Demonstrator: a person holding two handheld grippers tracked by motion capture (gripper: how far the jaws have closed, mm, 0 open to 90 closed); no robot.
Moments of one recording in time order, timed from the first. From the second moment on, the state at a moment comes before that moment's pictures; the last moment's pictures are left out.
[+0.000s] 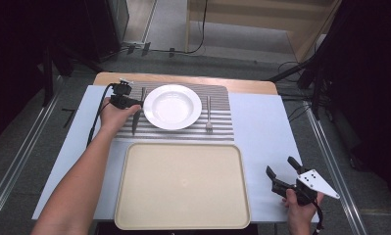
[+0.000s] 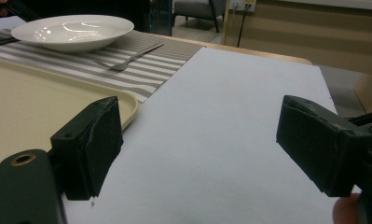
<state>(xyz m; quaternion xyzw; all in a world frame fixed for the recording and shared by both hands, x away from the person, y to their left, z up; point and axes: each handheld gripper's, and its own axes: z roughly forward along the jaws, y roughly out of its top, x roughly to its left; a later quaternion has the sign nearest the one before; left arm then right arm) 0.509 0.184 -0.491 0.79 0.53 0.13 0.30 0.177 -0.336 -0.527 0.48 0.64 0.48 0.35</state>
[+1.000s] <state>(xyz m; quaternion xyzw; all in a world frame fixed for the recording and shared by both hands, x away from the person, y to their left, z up) 0.499 0.207 -0.492 0.73 0.62 0.11 0.28 0.178 -0.335 -0.527 0.48 0.65 0.47 0.36</state>
